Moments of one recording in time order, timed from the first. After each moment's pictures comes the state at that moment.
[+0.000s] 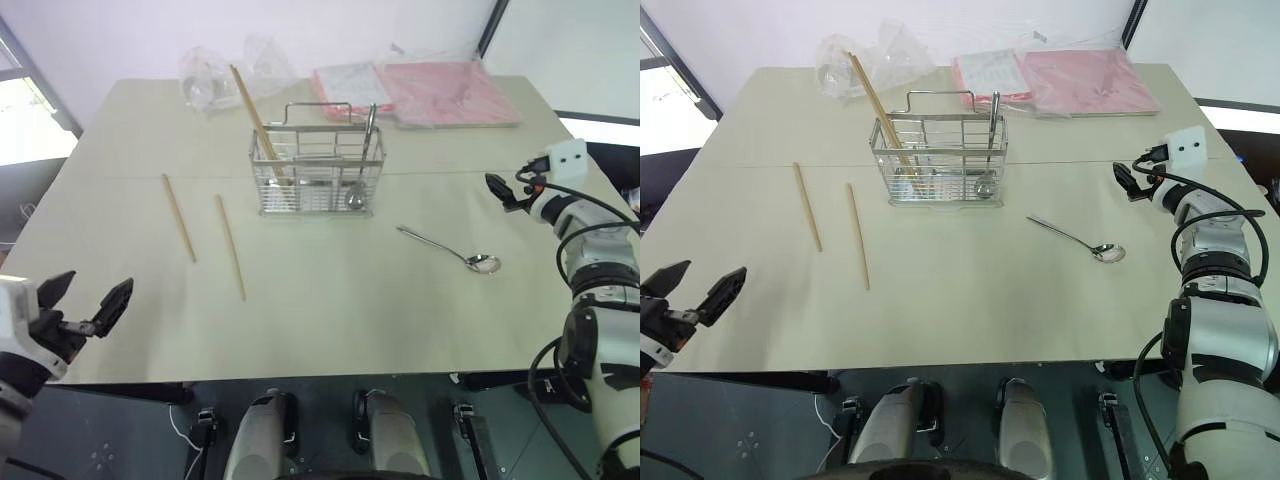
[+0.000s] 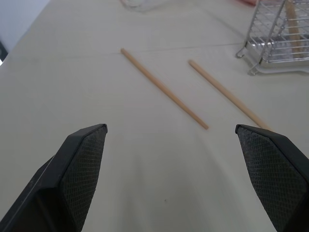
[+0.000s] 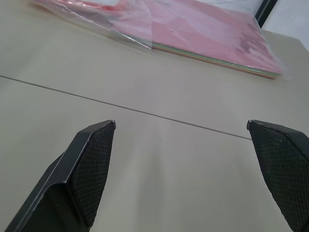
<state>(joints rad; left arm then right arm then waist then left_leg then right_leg) 0.45 0.56 0.80 -0.69 -0.78 0.62 -0.38 -0.96 -0.73 -0.19 1.21 0.10 -0.15 0.60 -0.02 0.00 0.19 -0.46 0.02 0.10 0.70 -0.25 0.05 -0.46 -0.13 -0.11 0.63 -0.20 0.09</state>
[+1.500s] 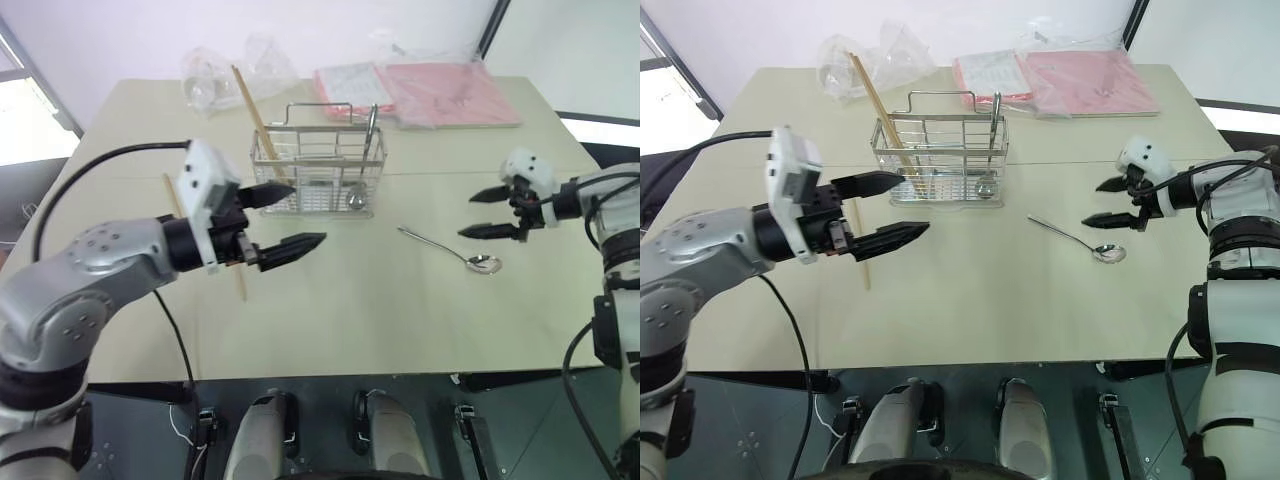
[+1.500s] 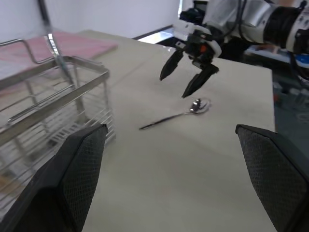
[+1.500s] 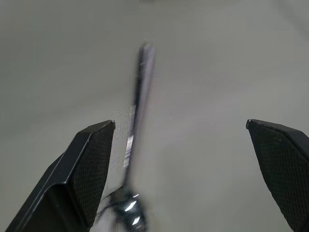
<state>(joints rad) -0.52 0.75 0.05 -0.58 -0.99 0.86 -0.53 -1.08 -0.85 0.16 1.12 -0.11 0.01 1.49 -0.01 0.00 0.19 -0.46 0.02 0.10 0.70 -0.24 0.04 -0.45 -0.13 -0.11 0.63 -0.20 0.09</state>
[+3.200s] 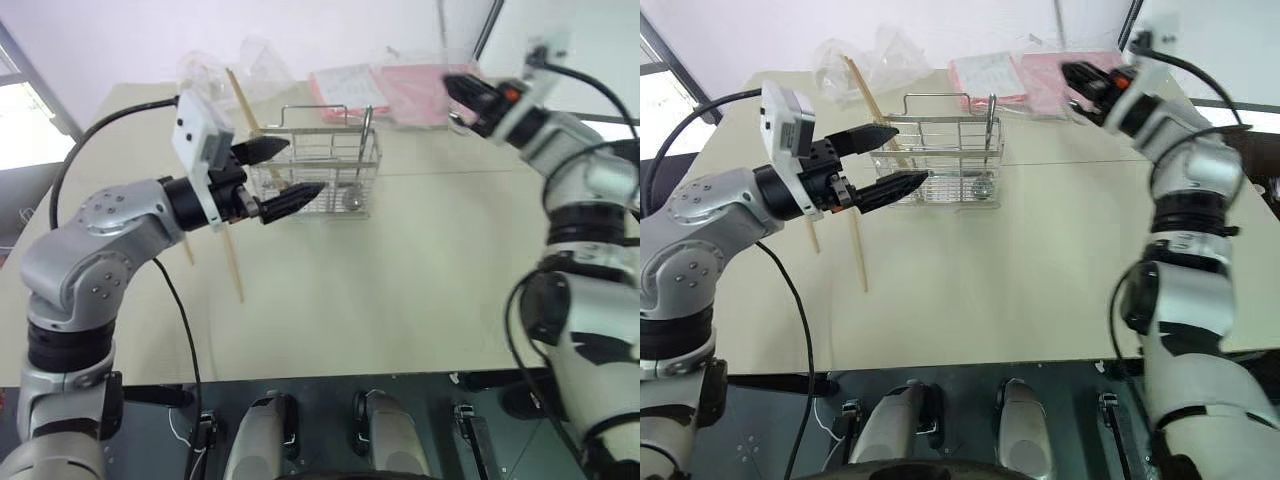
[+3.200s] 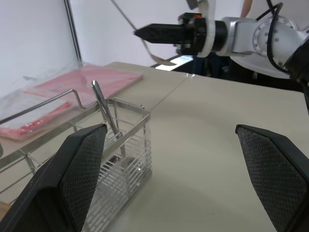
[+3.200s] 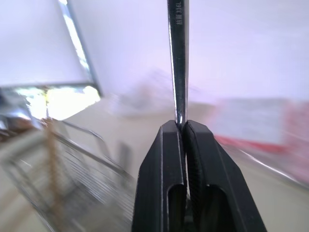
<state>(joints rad) -0.65 0.64 0.09 -0.43 -0.83 0.80 -0.56 -1.16 -0.42 -0.31 0.63 0.41 0.50 0.78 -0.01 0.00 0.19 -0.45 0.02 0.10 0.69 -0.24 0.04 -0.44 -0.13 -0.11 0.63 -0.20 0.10</state>
